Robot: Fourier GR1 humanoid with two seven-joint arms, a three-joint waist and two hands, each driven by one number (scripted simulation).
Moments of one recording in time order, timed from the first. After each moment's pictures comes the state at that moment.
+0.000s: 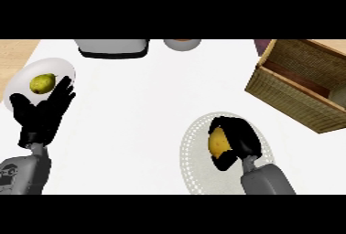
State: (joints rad) left arm -0.22 0.25 0.16 -1.39 0.04 -0.06 0.22; right arm -0.20 -0.07 0.28 -1.38 0.92 0.13 0.27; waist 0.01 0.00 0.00
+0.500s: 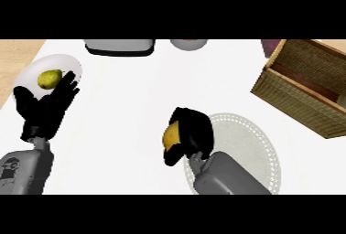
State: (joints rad) left arm -0.26 0.25 0.15 -1.38 0.05 -0.07 0.25; right arm -0.50 -0.01 0.66 -1.36 0.74 -0.12 0.96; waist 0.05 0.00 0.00
